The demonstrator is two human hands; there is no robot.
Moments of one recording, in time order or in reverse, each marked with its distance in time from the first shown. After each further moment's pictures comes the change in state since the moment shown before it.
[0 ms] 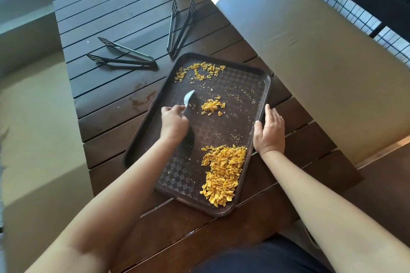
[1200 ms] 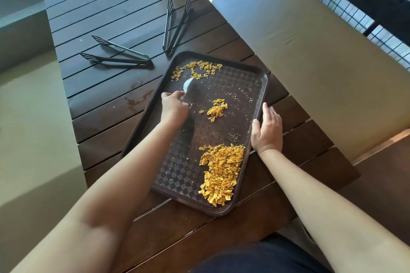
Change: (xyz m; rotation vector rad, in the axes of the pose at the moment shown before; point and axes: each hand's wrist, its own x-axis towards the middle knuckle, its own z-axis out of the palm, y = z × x) left_hand 0.028 0.021 0.000 -0.027 -0.028 0.018; right_hand 0.000 0.000 0.000 -0.009 -0.006 0.005
